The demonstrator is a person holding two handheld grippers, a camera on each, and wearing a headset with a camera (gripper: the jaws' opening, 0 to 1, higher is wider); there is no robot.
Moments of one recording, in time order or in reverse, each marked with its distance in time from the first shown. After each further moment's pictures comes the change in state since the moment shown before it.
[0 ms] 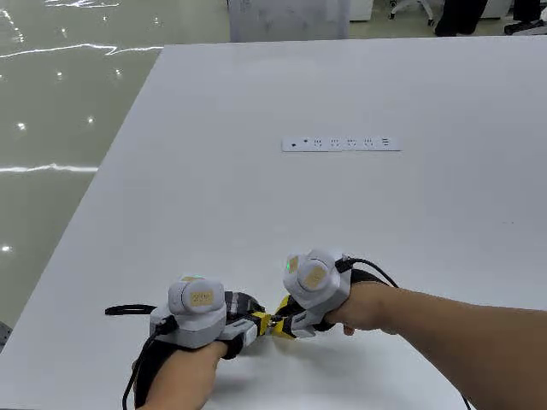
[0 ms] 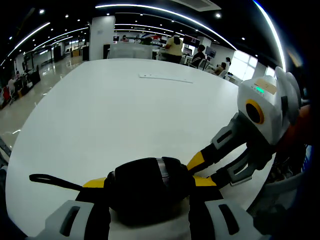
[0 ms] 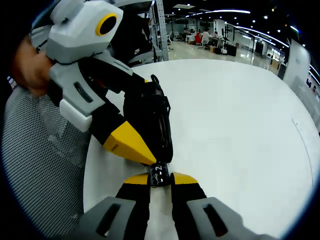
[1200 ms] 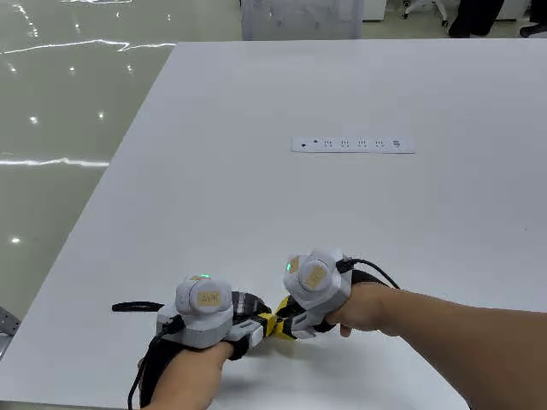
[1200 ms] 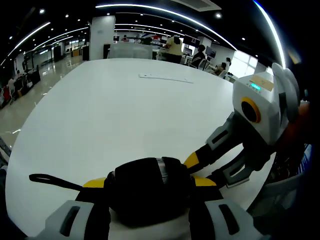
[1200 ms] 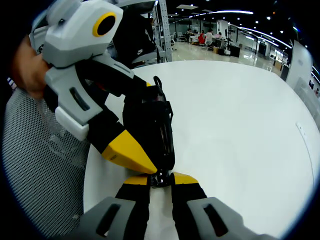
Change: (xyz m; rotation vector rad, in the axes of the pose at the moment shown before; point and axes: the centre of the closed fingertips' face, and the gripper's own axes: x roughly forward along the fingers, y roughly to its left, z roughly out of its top) left arm 0.001 0.000 0.000 -0.002 0.001 -0.002; right arm 0.005 0.001 0.007 -0.005 -0.008 0.021
